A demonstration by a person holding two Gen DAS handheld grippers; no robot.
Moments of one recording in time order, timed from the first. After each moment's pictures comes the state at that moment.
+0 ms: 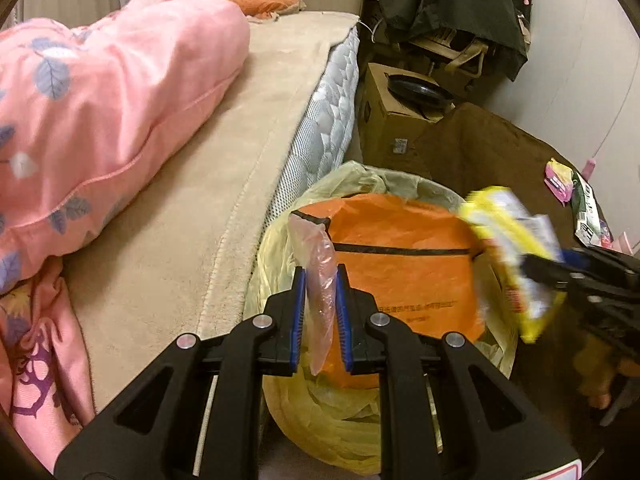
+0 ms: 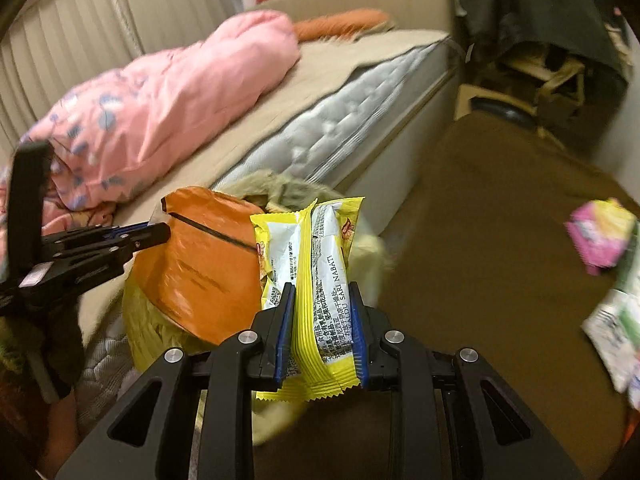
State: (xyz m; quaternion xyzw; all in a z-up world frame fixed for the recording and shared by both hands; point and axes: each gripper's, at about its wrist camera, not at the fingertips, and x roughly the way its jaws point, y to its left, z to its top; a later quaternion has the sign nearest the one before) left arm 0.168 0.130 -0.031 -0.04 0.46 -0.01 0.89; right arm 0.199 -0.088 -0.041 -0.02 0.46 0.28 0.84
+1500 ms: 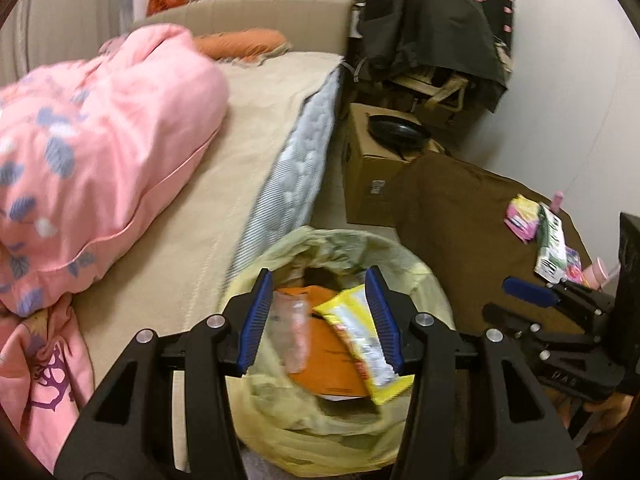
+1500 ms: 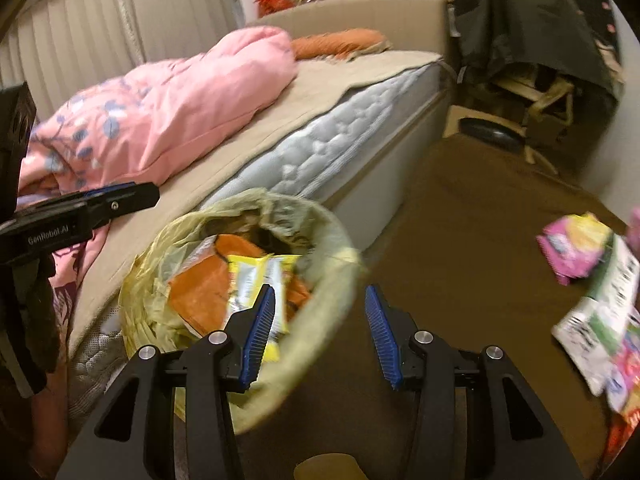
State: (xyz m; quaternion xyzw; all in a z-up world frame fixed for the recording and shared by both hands) left arm 0.163 0.086 0.029 -0.03 0.39 -0.02 0.92; right arm 0.175 -0.147 -0.012 -0.03 0.40 0.25 0.88
